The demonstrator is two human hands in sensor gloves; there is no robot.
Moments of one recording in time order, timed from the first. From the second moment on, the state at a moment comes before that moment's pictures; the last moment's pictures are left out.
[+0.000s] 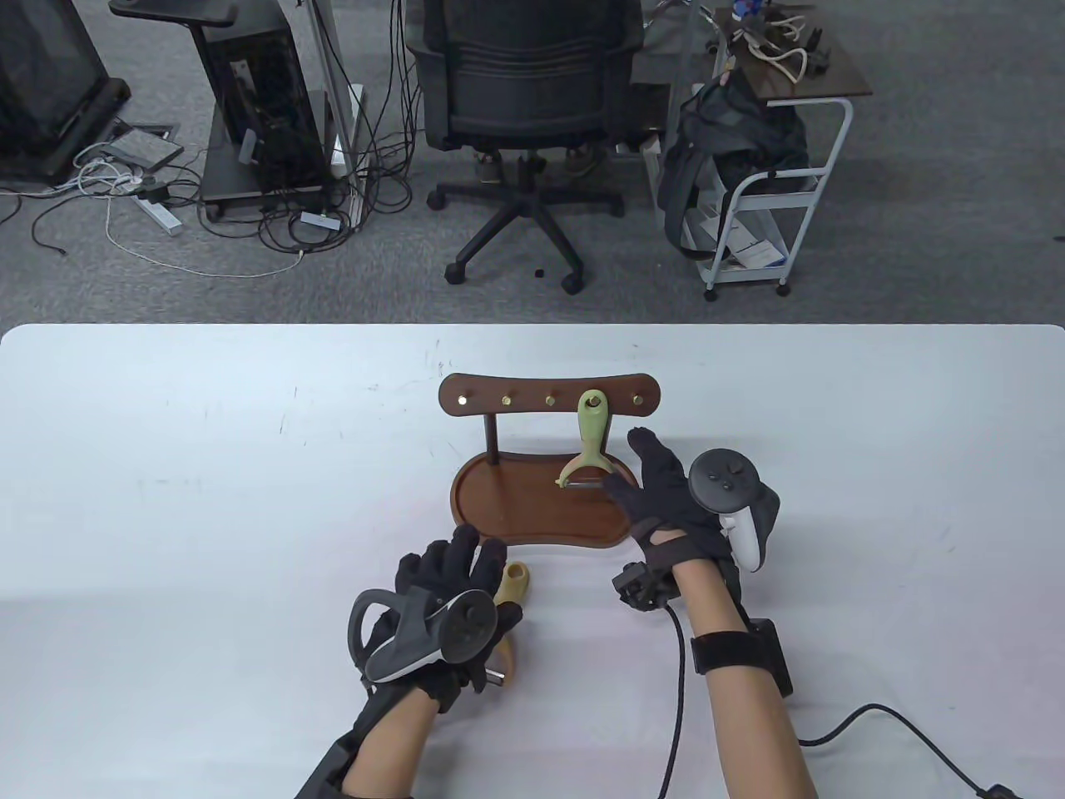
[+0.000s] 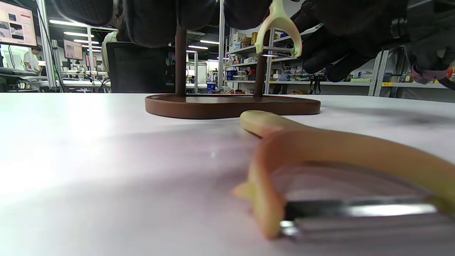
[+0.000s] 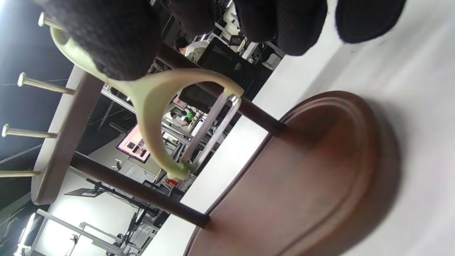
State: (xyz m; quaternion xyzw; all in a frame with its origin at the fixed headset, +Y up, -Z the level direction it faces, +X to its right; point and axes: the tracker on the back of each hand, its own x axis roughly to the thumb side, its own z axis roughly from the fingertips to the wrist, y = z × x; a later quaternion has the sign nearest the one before) left_hand -0.127 -0.738 -0.271 0.00 -0.18 0.01 0.98; right_hand 0.159 -0.730 -0.387 -0.02 0.04 0.88 0.47
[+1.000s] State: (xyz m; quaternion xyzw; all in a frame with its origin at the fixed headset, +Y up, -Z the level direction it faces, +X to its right) left_hand -0.143 -0.741 -0.269 -0.02 -0.15 0.02 0.99; right_hand 0.144 -0.739 -0.408 0.05 0.05 0.84 0.54
